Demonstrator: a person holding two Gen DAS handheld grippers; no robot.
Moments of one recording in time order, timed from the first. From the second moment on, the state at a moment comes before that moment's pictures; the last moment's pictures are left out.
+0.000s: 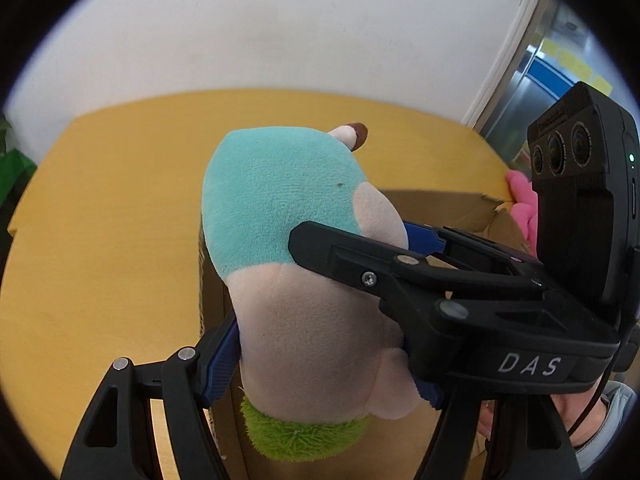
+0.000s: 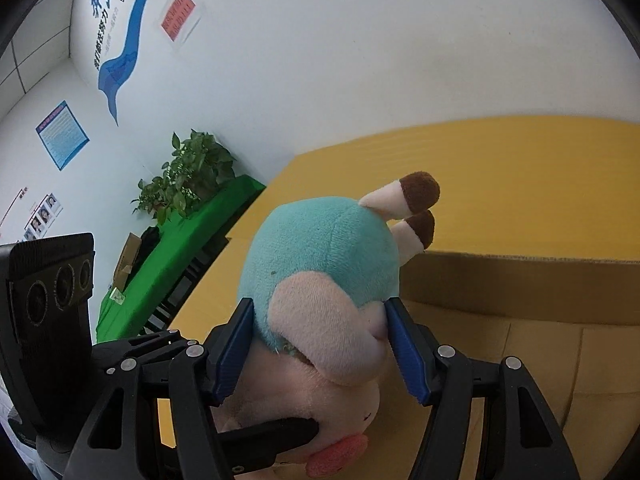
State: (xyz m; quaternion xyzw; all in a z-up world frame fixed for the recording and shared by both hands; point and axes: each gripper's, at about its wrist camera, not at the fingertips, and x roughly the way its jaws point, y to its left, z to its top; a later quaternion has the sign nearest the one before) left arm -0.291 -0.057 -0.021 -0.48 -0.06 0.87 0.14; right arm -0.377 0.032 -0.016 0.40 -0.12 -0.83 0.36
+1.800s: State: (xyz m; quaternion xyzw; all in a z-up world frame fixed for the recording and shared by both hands) left arm -0.081 -0.041 -0.078 -0.47 -0.02 0.88 0.07; right arm -0.122 0.274 -0.041 0.49 0.01 -0.85 0.18
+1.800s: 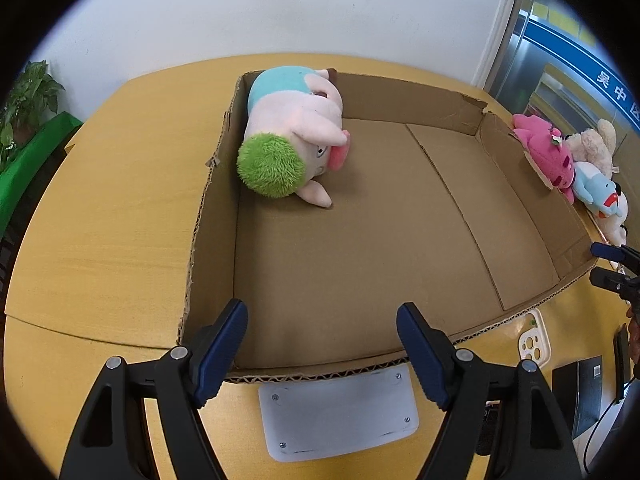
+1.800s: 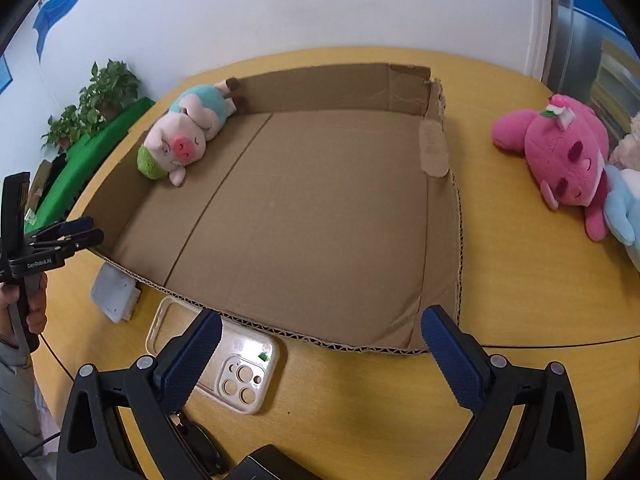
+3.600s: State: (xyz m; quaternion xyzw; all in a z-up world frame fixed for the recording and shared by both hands) left arm 0.018 0.259 -0.113 -0.55 0.06 0.75 0.37; right arm 0.073 0.350 -0.102 0.46 0.05 -0.84 0.27
